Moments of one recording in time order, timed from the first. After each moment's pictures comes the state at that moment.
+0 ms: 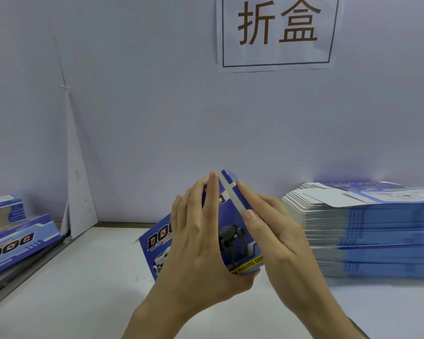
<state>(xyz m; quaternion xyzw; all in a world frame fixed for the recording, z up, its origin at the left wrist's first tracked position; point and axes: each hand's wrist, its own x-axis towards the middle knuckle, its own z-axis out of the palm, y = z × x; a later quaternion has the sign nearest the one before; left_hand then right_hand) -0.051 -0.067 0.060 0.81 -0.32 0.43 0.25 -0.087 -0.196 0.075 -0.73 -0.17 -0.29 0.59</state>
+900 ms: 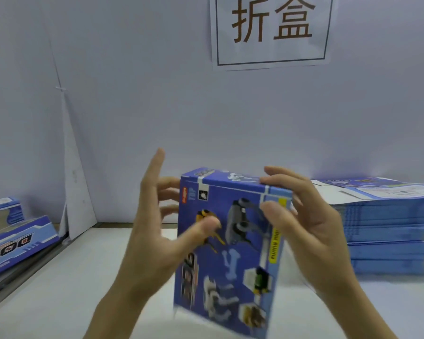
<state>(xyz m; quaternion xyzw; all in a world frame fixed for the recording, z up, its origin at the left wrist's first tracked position) -0.050 -0.031 0.083 0.70 -0.34 0.29 0.57 -0.086 -0.229 0.085 -0.66 -0.26 -0.39 0.58</state>
